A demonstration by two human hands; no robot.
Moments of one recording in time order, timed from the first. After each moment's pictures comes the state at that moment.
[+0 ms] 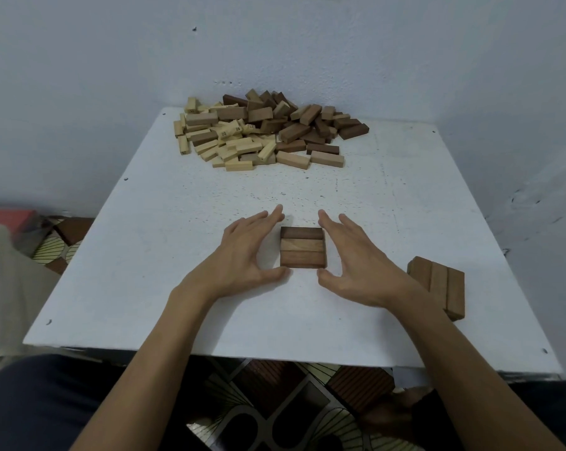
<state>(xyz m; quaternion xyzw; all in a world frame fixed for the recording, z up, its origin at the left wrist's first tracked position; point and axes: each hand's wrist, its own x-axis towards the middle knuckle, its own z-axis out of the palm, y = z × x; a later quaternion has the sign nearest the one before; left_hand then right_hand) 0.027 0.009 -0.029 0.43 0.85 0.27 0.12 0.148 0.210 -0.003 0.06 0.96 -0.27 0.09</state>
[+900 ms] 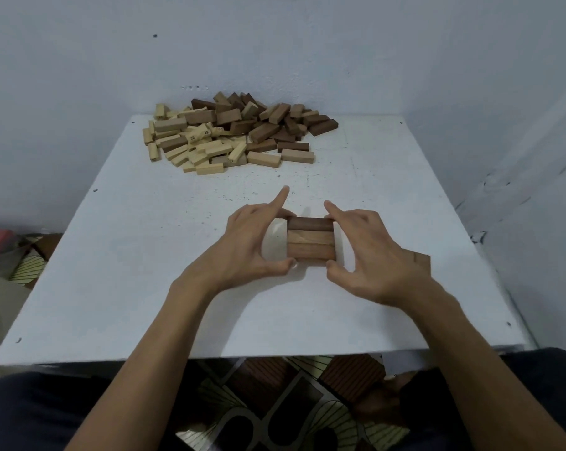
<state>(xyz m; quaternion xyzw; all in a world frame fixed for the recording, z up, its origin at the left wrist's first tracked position) 0.044 0.048 0.000 0.47 0.82 0.30 0.13 0.187 0.239 0.015 0.07 0.97 -0.25 -0.02</state>
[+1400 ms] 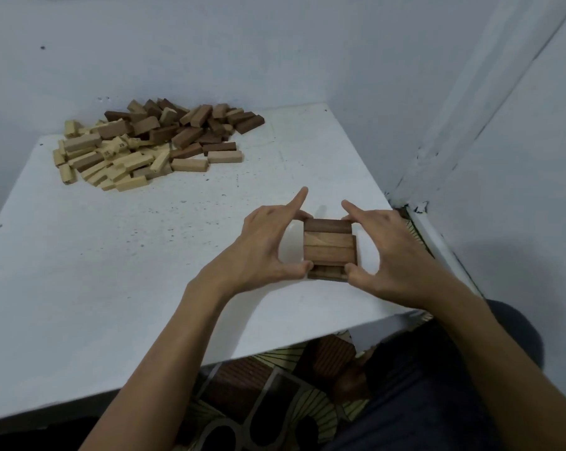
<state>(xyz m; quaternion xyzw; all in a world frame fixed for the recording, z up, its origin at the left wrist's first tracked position) 0.101 0.143 0.001 0.56 0.76 0.29 0.16 0.279 0.309 0.003 0.13 0.96 -0.22 -0.12</state>
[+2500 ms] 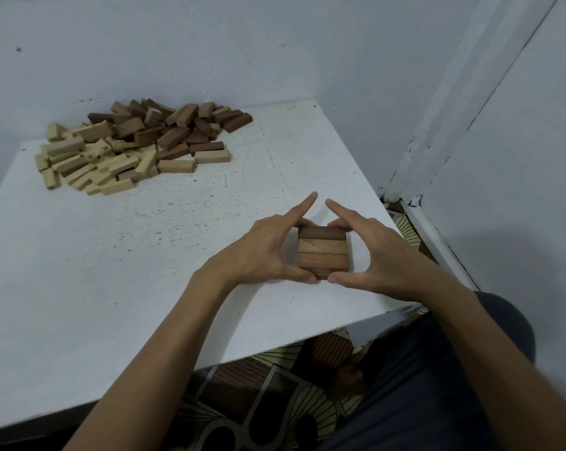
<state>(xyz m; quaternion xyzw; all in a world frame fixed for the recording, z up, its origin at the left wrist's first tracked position) 0.100 0.170 -0.007 0.58 0.72 0.26 0.27 0.281 0.327 -0.010 0.11 0.94 -0.32 -0.05</state>
